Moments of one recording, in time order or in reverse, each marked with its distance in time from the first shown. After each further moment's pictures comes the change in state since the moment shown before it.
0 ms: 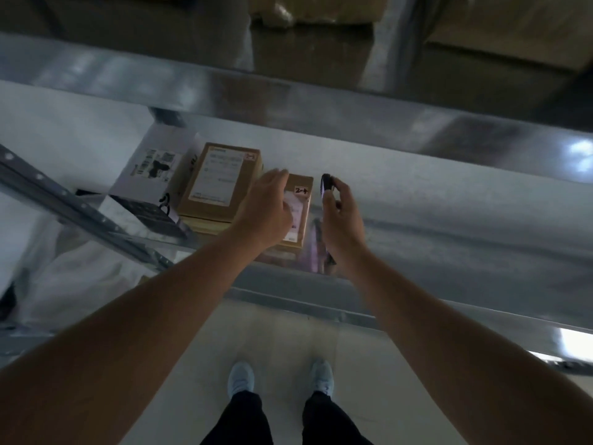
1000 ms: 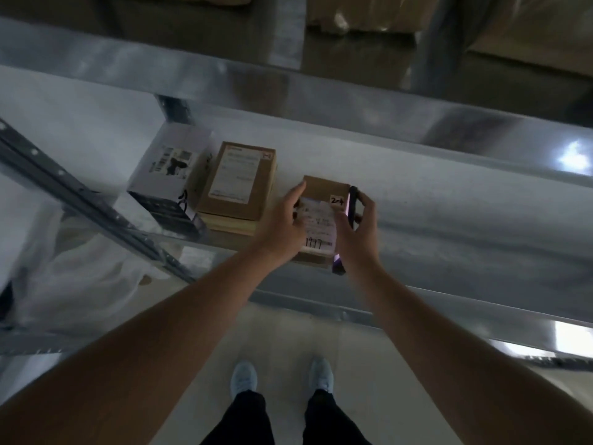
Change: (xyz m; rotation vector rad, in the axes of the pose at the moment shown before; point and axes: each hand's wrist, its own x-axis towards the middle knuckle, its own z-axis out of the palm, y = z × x) left_hand -0.034 -0.014 0.000 -0.496 -0.158 -0.132; right_hand -0.036 0.007 0.007 0.115 0.115 0.016
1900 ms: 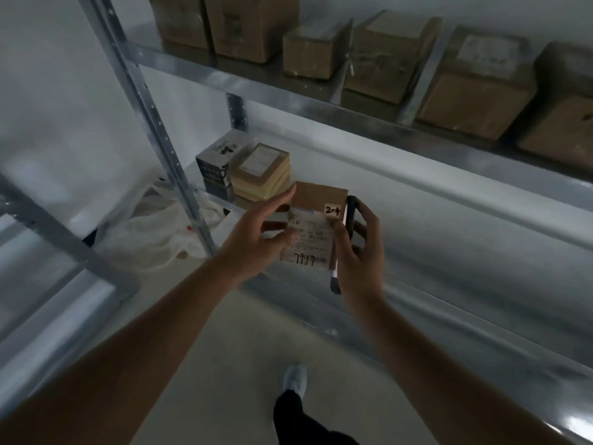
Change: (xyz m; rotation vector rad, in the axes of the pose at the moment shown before) left_hand -0.243 0.110 0.061 -0.195 0.269 0.198; right_hand -0.167 -0.039 -0.207 0.212 -0.282 -0.314
